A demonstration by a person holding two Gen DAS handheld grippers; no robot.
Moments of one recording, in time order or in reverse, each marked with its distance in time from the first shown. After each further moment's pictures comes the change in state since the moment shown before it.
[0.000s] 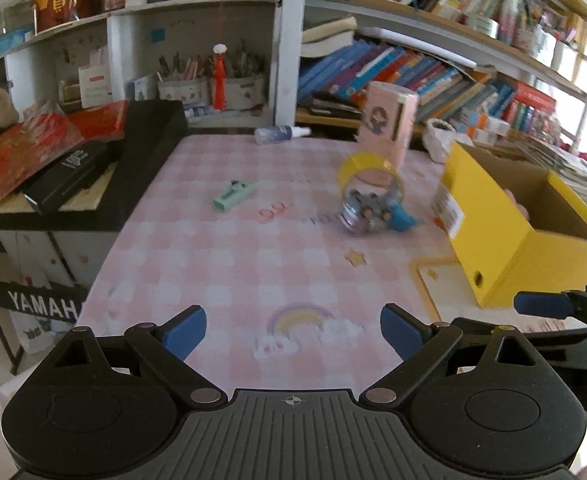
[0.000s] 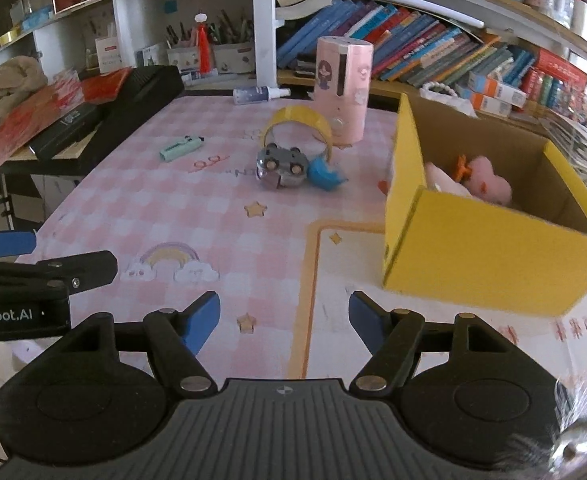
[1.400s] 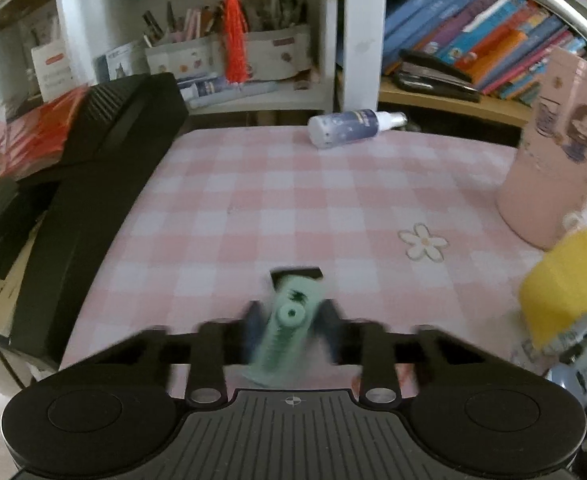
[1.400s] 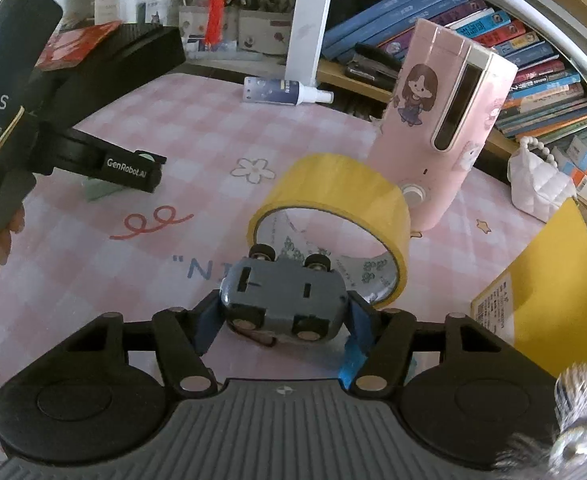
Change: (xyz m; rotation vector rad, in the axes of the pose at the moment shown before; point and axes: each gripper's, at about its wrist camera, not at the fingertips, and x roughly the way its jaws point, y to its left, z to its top) left arm 0.244 0.053 0.110 0.023 0.121 0.115; right arm 0.202 -0.003 0.109 -0.202 0.049 0.022
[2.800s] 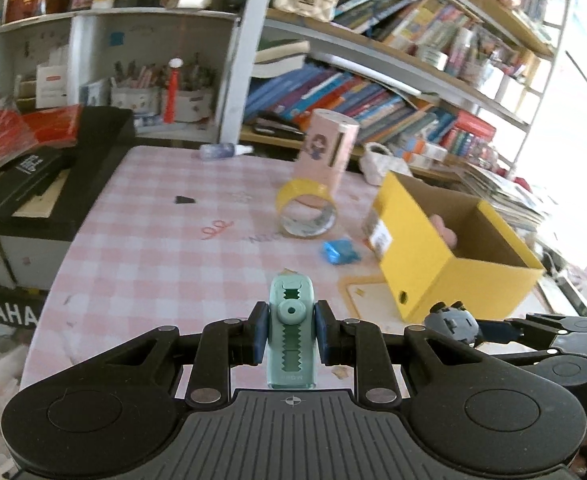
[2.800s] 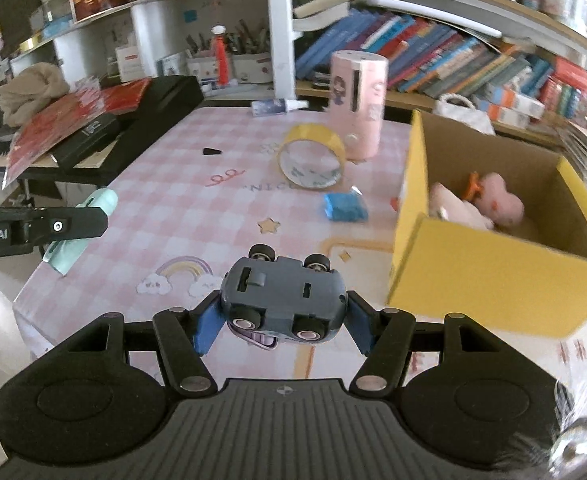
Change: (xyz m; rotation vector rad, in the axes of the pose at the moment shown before) left arm -0.271 -0.020 -0.137 -0.032 -0.152 -0.357; right arm -0.224 0.015 -0.121 0.214 -0.063 0.027
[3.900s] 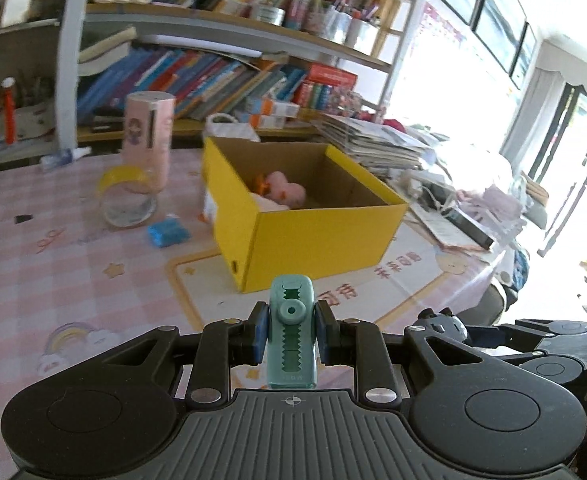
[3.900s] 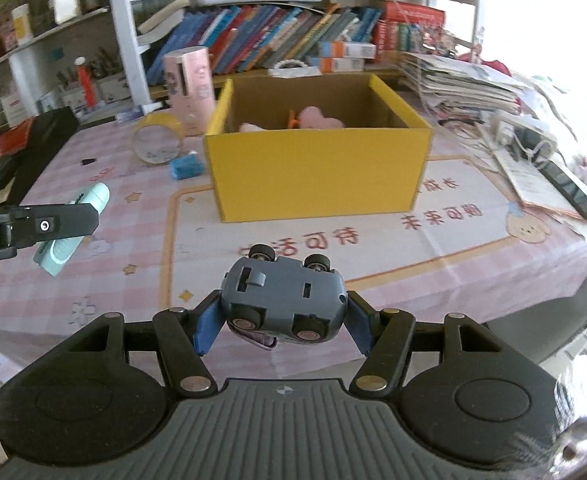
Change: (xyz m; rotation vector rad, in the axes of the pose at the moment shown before) left arm 0.020 -0.114 -0.019 0.221 0.069 -0.317; right arm -0.093 -0.074 -0.084 0.277 -0.003 -0.289
